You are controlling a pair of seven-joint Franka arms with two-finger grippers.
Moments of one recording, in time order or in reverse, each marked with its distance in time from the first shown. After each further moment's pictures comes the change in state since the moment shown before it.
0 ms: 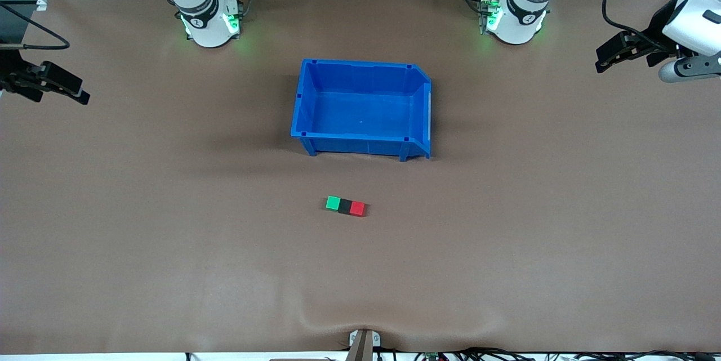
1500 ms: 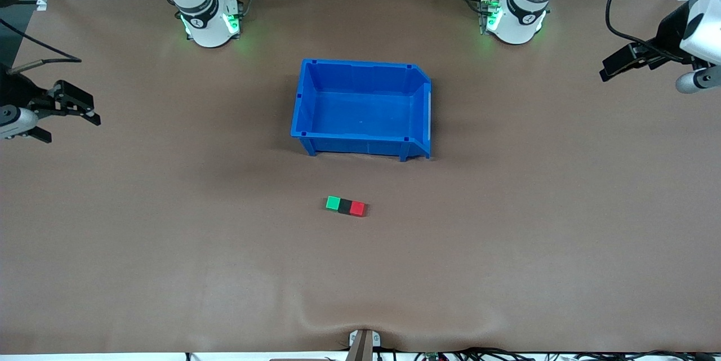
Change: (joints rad) left arm -0.004 0.027 0.020 0.022 -0.009 -0.005 -0.112; right arm 0.144 0.081 -0.134 0.024 0.000 0.122 -0.436
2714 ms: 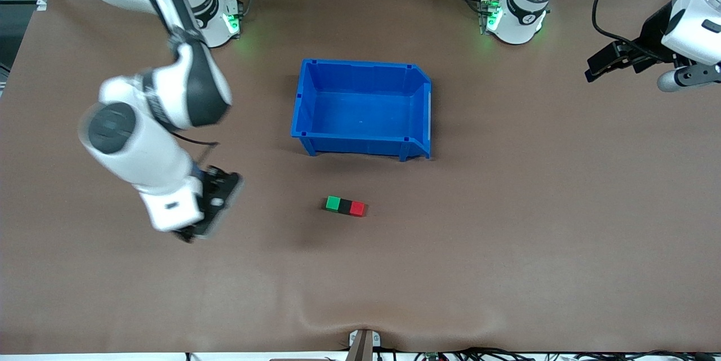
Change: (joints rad) left arm -0.040 0.004 0.018 0.006 -0.042 0.030 0.000; right arm 0.345 0.437 -0.122 0.239 0.032 0.274 -0.512
